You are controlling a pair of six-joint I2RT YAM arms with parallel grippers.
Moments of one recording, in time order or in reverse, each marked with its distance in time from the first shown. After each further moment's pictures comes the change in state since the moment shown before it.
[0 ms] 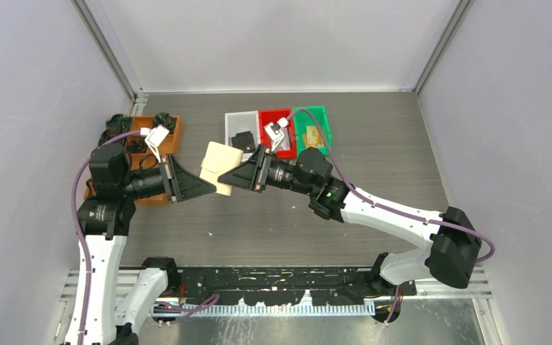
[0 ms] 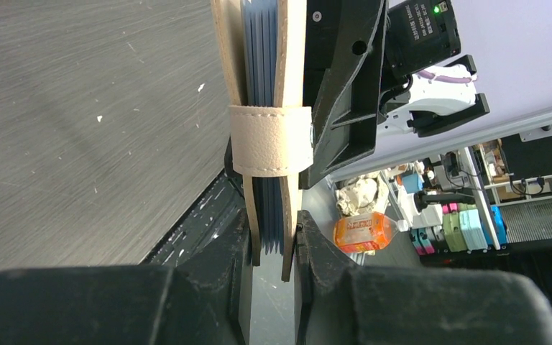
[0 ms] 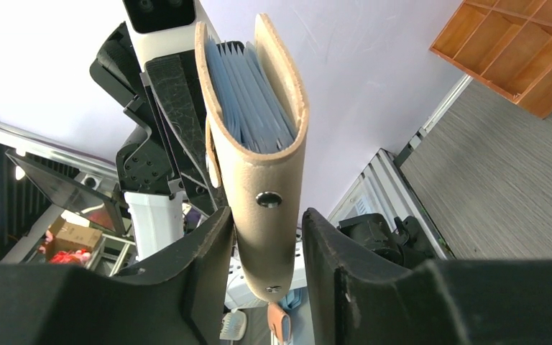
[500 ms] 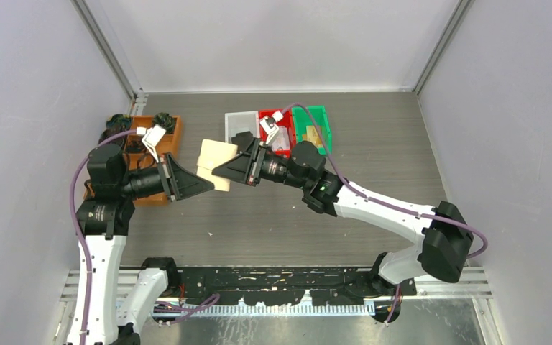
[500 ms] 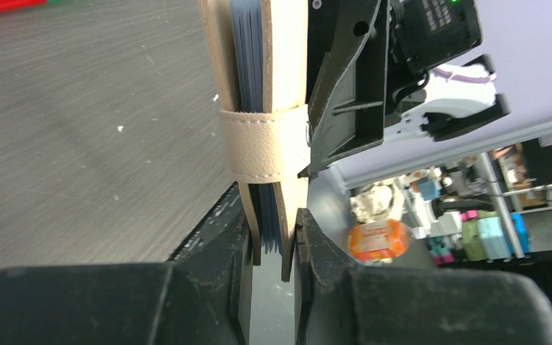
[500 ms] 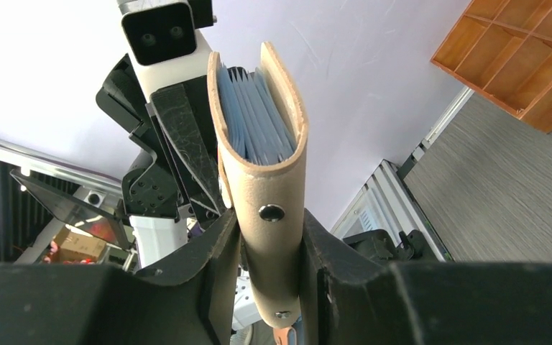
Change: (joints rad) left arm 0.023 -0.002 -0.013 0.028 -0.007 0.014; right arm 0.005 0.061 0.085 -0.014 0.025 0.024
